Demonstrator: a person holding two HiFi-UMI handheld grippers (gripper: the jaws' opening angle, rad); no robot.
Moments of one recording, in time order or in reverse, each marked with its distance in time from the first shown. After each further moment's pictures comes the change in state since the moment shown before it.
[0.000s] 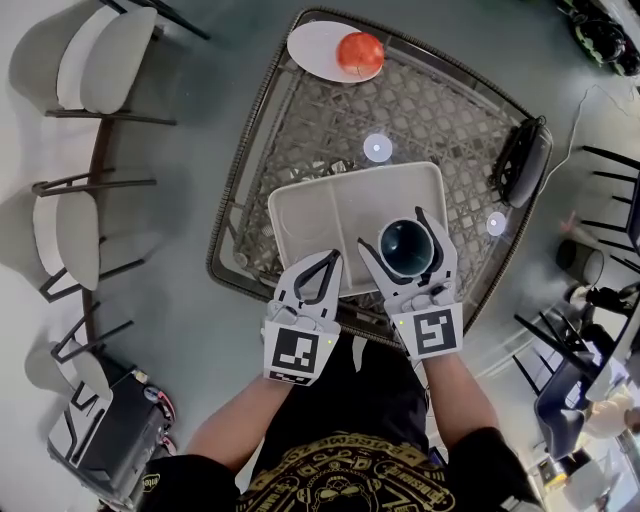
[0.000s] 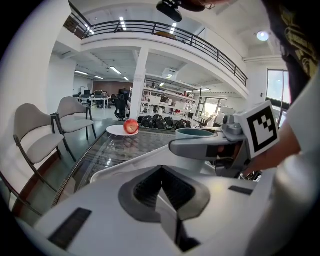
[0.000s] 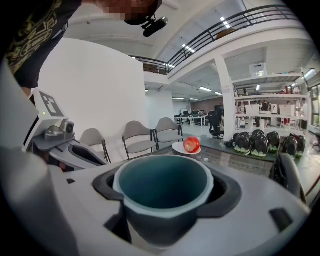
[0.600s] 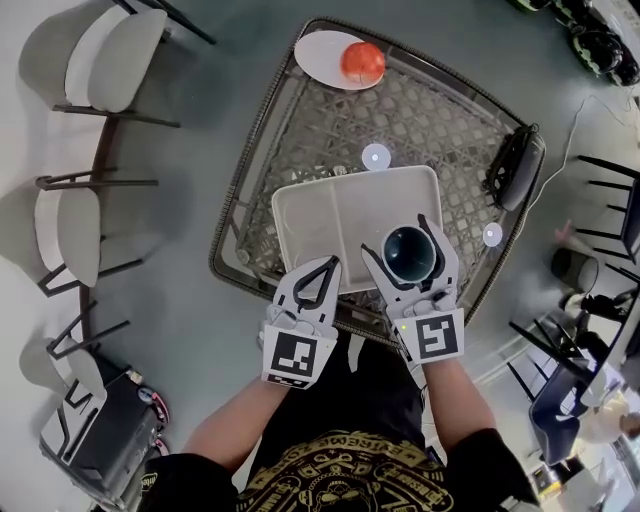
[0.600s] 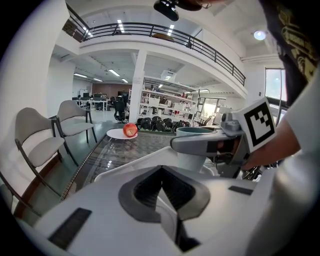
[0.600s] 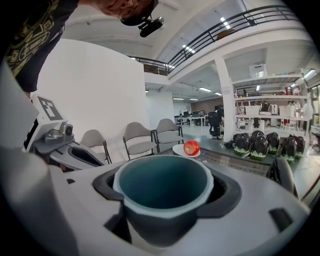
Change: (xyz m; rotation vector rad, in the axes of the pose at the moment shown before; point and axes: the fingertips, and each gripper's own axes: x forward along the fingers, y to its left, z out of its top) left arm -0.018 -0.019 0.009 0.025 -0.019 0.001; right arm -0.026 0.000 0.016 -0.003 -0.005 0.002
